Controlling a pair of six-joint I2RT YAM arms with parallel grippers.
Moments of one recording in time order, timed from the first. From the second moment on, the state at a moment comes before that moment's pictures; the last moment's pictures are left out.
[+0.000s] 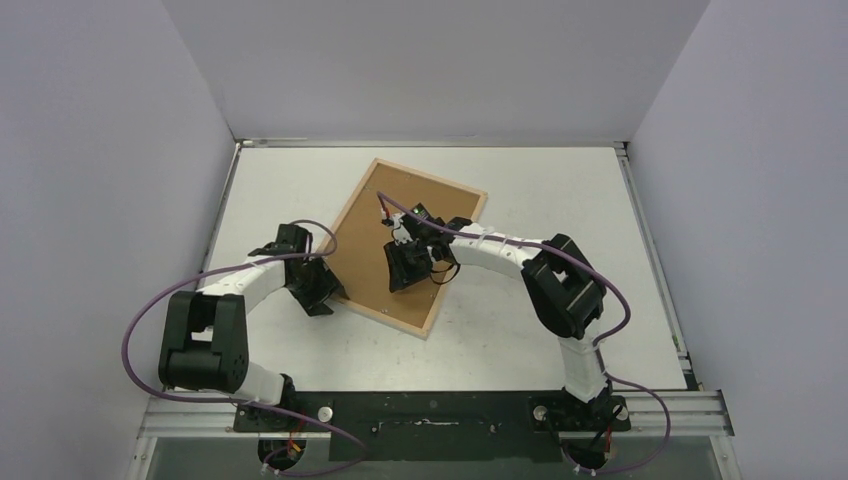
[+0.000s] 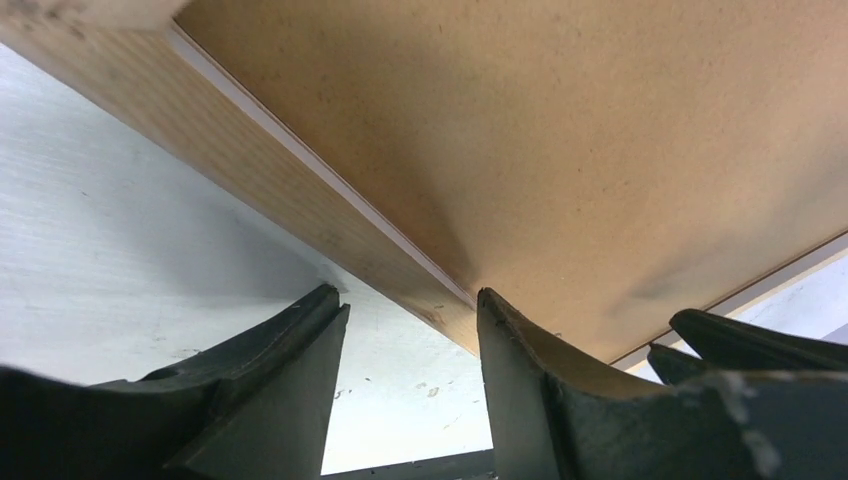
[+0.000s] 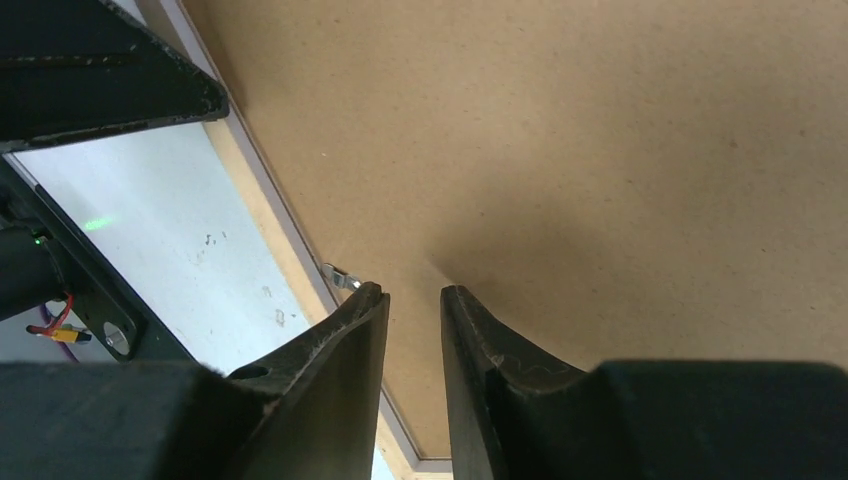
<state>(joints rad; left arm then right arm) -0.11 1.47 0.74 -0.57 0.22 -0.81 0.80 2.00 1.43 -0.44 -0.37 0.34</state>
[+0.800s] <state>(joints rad) -0.08 1.59 0.86 -0.65 0.18 -0.78 0.80 2.01 1.47 -0.44 -0.33 0.33</state>
